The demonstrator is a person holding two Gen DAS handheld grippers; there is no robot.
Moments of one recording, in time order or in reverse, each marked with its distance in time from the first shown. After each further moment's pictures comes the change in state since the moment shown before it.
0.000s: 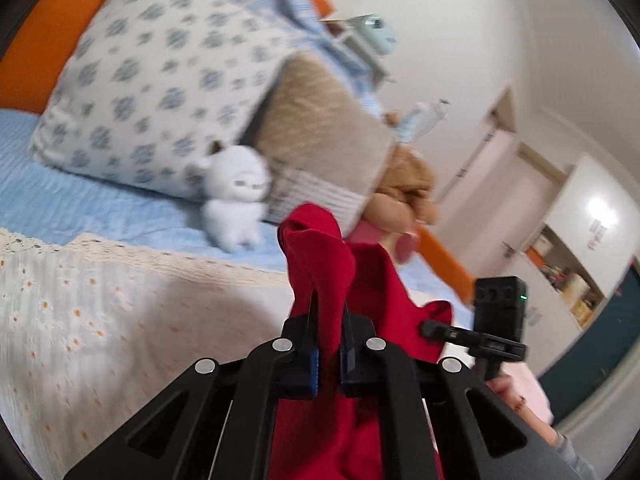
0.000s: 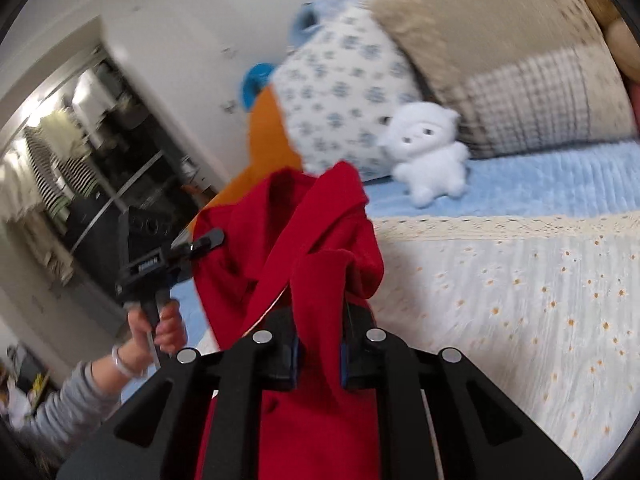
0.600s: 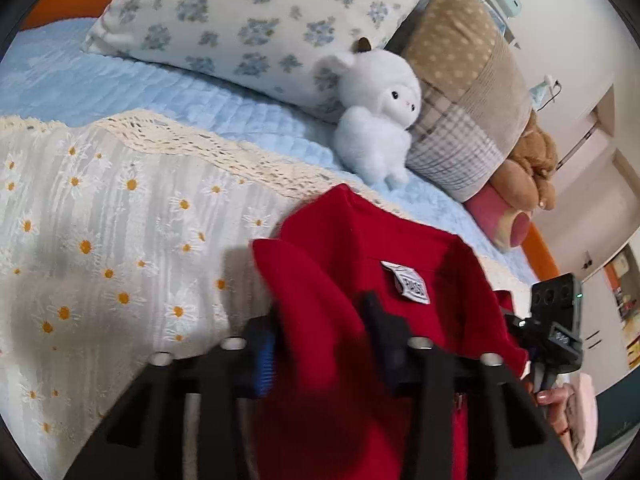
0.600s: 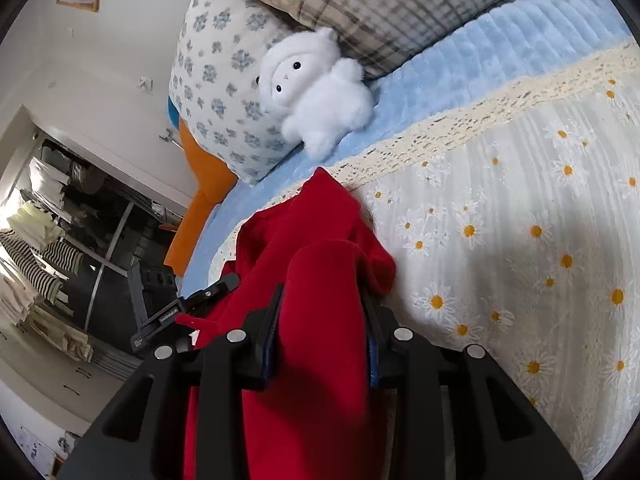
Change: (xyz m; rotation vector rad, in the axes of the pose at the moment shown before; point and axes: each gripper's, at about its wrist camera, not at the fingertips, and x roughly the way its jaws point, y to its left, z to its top) left arm 0.115 0.122 -0.035 -0.177 0.157 0.334; right arm 0.091 -0.142 -0.020 0.362 0.042 -0.011
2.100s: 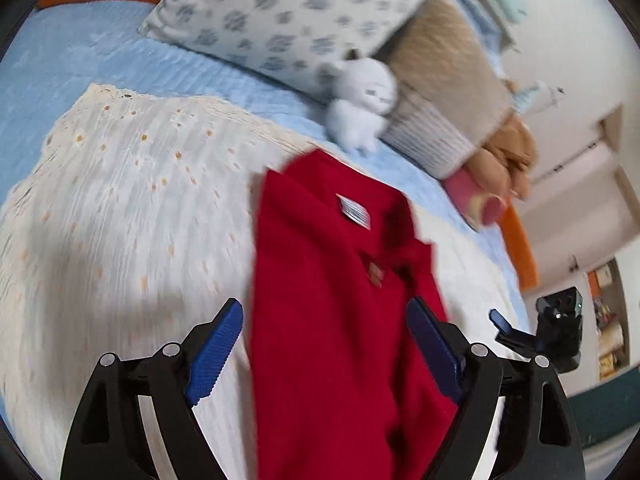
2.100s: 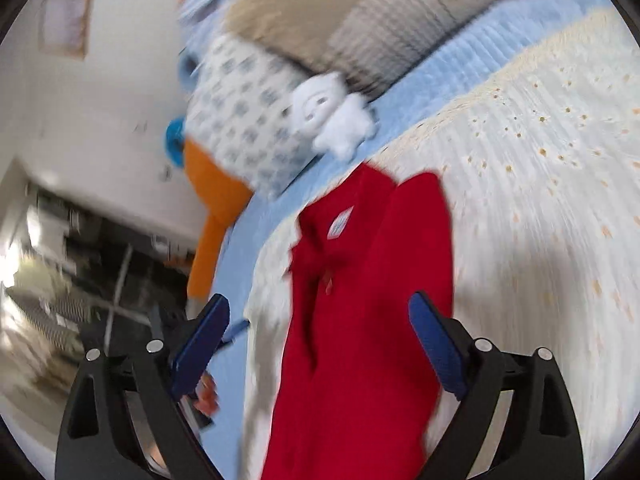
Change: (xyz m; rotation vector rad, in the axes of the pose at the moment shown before) left arm -0.118 -0.015 -0.030 -0.114 0.120 0.000; right arm -0.120 0.072 -0.046 0.201 -0.092 -0.043
